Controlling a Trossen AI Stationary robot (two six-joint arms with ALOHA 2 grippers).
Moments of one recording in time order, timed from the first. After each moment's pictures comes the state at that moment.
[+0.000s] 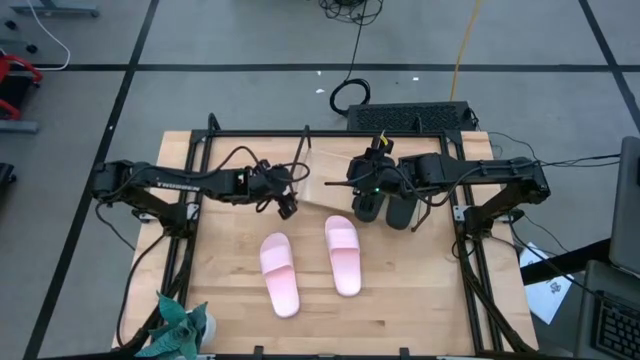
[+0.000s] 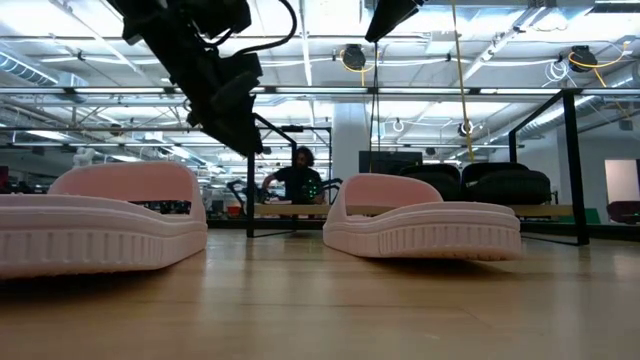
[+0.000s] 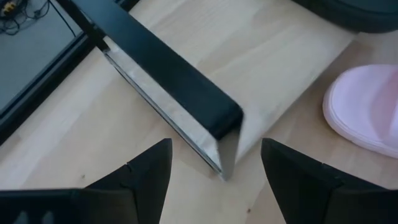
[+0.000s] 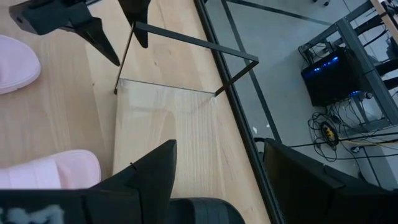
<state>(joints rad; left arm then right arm) 0.12 1.39 0.86 -0.32 -0.34 -0.27 0.05 1.53 1.59 -0.94 0.60 -0.01</state>
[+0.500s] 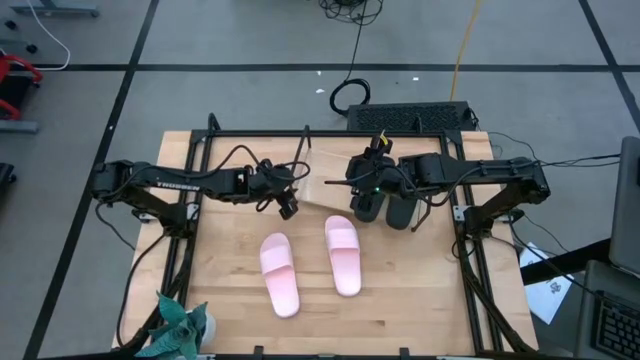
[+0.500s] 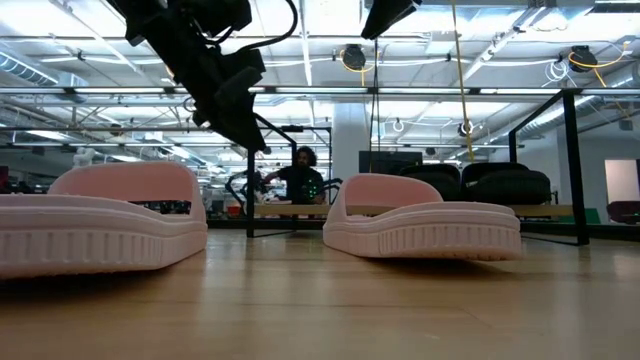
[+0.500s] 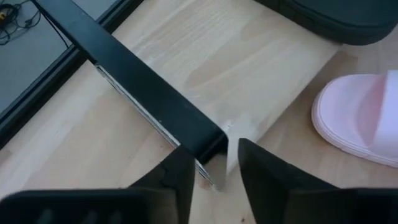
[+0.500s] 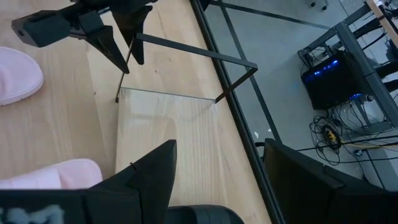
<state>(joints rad) 0.13 1.39 0.86 -0.28 -0.31 -0.24 0.05 1.53 1.59 -0.91 0.60 -0.01</state>
